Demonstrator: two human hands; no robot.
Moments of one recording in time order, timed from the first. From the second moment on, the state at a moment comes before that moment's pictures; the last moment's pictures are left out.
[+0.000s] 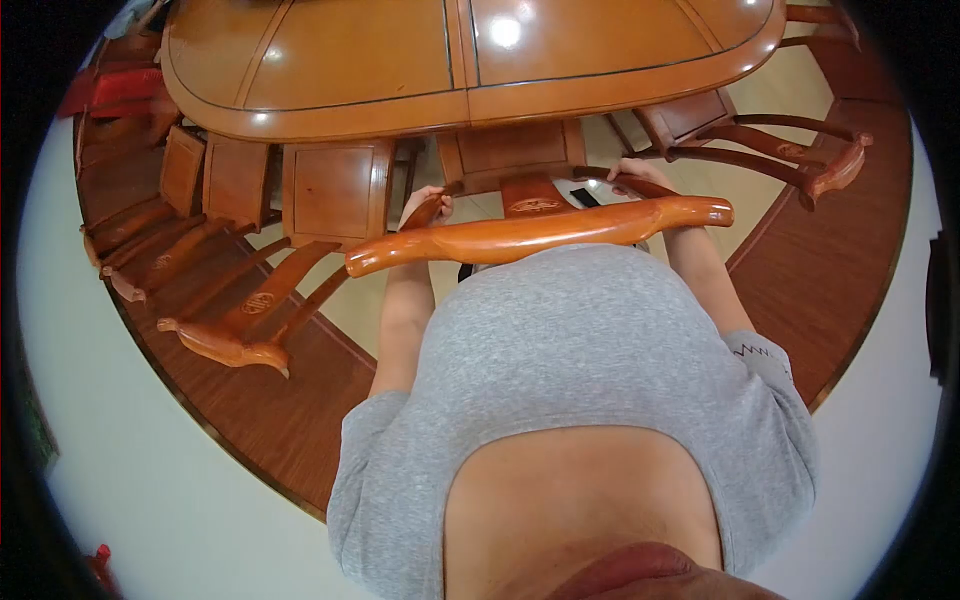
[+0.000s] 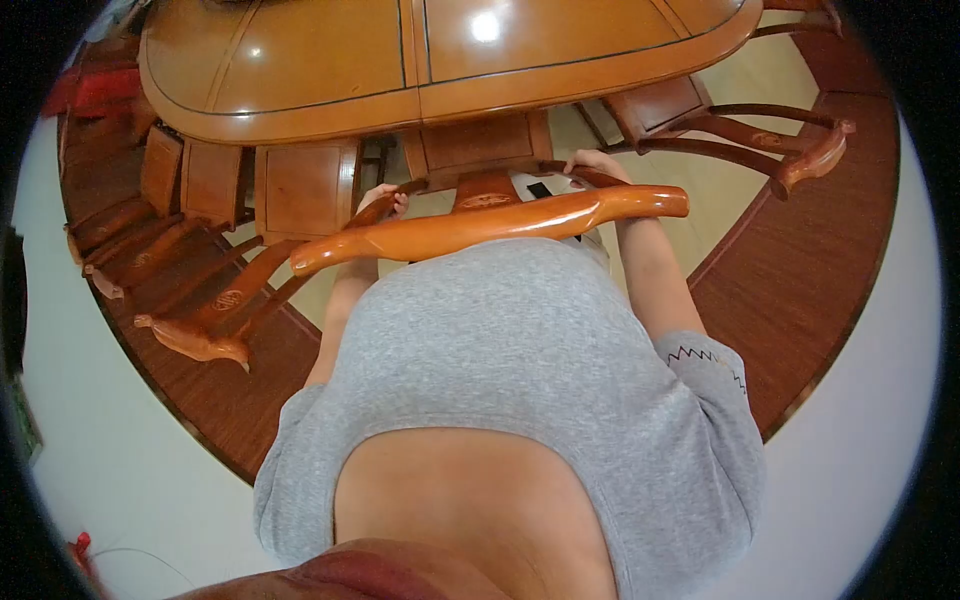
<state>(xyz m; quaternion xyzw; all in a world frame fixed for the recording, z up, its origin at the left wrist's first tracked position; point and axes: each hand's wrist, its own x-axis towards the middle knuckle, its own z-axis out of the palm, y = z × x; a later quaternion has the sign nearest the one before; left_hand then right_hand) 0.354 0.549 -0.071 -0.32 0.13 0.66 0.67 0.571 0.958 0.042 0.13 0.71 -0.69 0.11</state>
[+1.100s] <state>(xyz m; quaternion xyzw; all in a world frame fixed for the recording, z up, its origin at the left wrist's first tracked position) 0.358 0.551 -0.072 -0.30 0.22 0.71 0.60 0.569 0.961 0.028 0.15 0.73 -0.66 0.12</state>
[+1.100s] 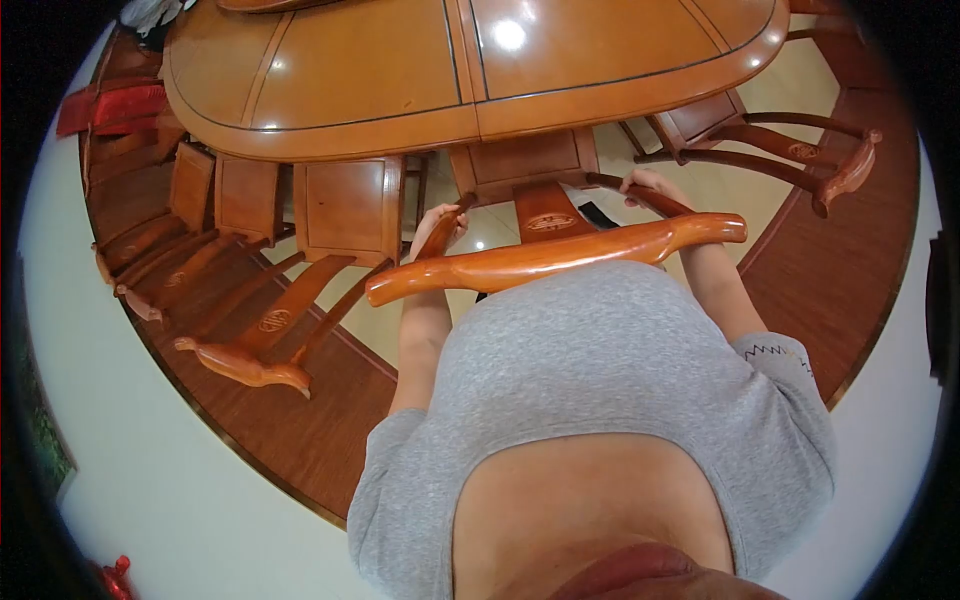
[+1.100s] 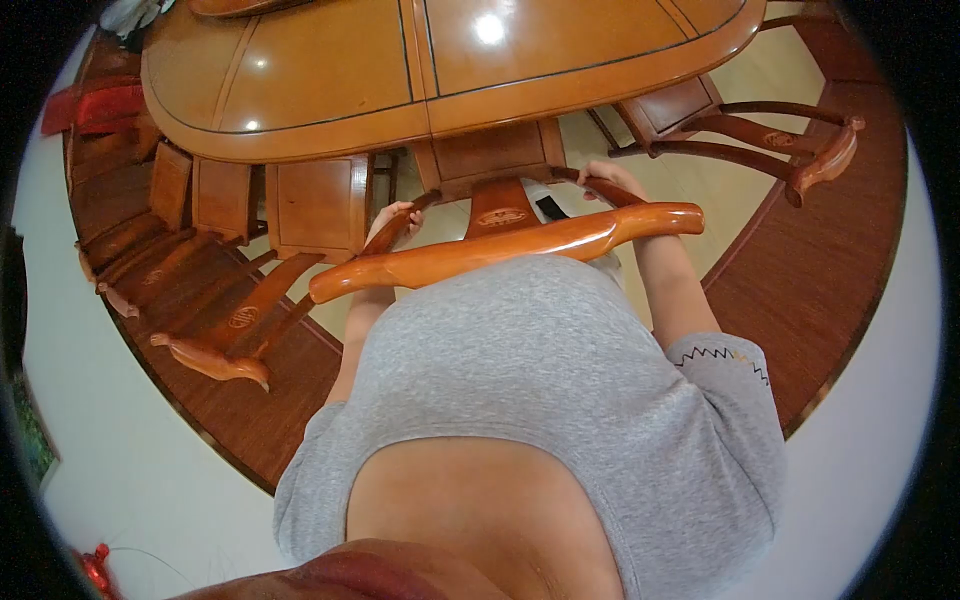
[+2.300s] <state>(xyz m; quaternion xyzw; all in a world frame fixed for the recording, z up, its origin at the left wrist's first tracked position) 0.393 0.531 -0.023 -0.29 -0.01 0.74 0.60 0.582 0.963 0.014 0.16 0.77 -0.61 0.11</state>
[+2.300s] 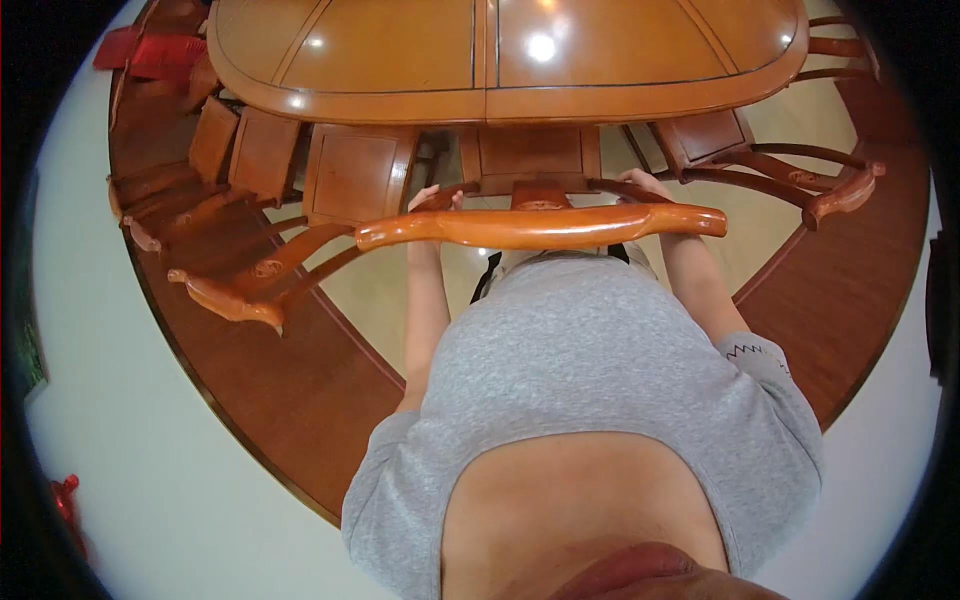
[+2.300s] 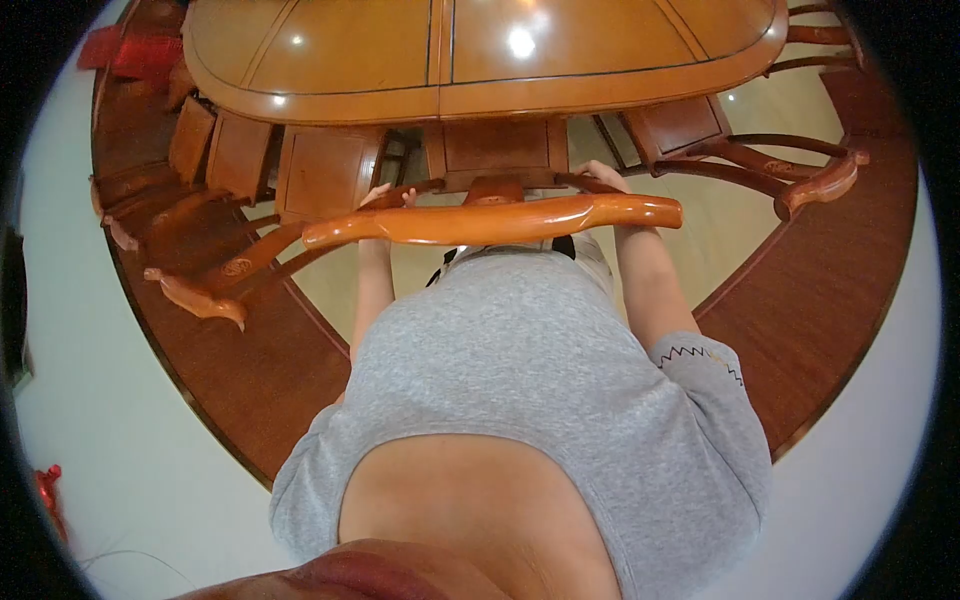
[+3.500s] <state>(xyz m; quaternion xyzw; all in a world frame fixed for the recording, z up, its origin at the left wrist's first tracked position) 0.574 0.644 0.036 0.01 0.11 0.87 0.48 0.574 0.756 0.102 -0.12 0.89 -0.40 0.18</state>
